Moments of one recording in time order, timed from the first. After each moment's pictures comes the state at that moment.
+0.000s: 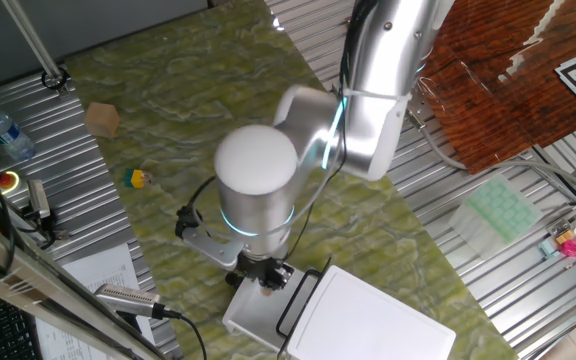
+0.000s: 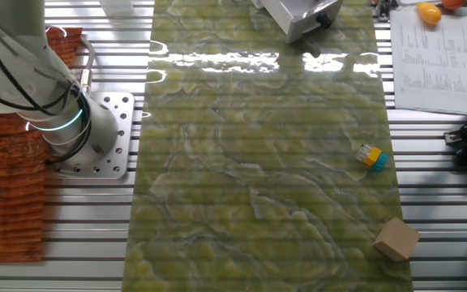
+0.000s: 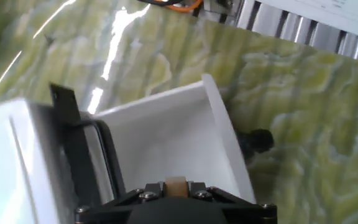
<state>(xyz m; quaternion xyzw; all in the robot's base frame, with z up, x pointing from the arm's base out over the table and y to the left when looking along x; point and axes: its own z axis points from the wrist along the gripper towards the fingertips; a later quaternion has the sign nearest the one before) 0.542 0.318 0.110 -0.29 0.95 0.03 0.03</state>
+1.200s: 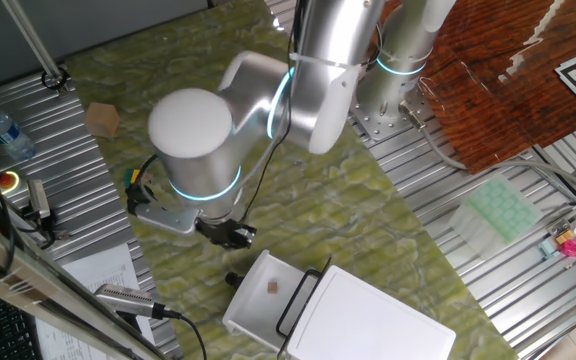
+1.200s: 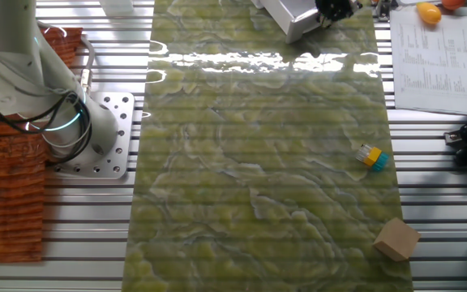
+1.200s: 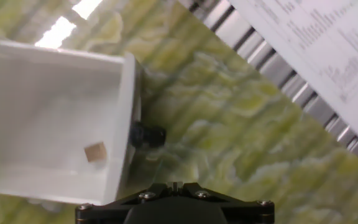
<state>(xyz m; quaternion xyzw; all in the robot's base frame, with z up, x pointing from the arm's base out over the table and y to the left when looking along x) 0.566 0.222 0.111 -0.35 0.94 0.02 0.00</state>
